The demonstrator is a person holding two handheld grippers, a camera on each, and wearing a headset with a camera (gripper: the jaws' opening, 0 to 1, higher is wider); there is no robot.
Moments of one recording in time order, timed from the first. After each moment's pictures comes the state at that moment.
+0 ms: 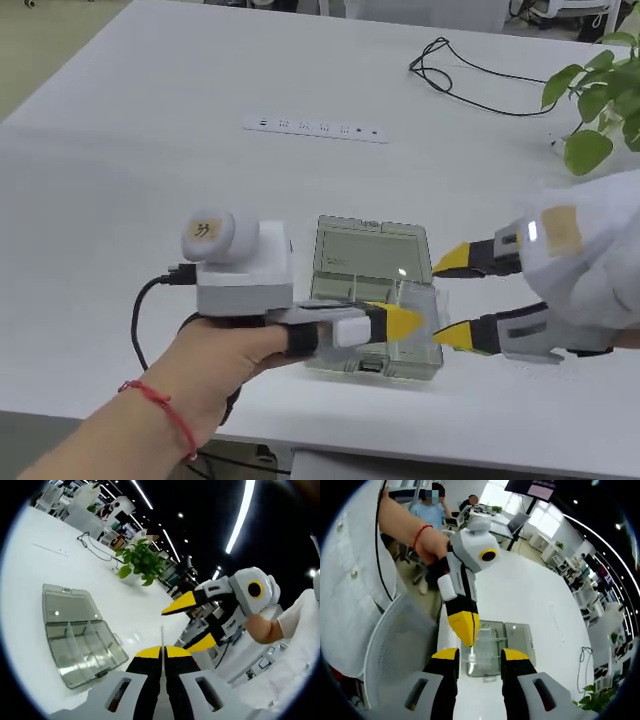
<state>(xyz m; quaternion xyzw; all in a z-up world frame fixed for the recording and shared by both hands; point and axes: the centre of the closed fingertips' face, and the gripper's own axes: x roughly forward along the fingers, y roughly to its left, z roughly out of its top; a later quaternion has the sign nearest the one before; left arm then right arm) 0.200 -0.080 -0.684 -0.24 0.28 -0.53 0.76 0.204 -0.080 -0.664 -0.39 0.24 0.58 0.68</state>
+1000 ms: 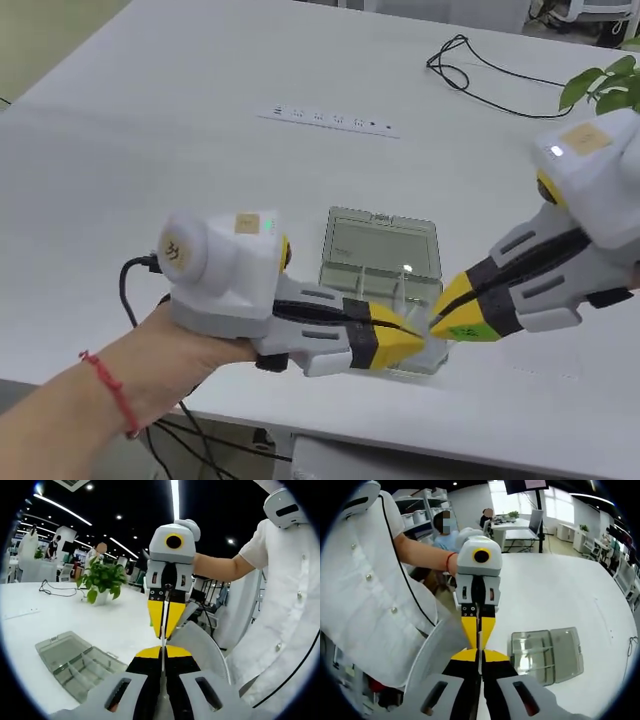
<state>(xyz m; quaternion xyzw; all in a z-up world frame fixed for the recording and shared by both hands) 0.162 -0.075 -0.663 -0.09 0.14 -0.65 0.74 0.163 -0.063 -0.659 -0.24 0.33 0.71 0.57</state>
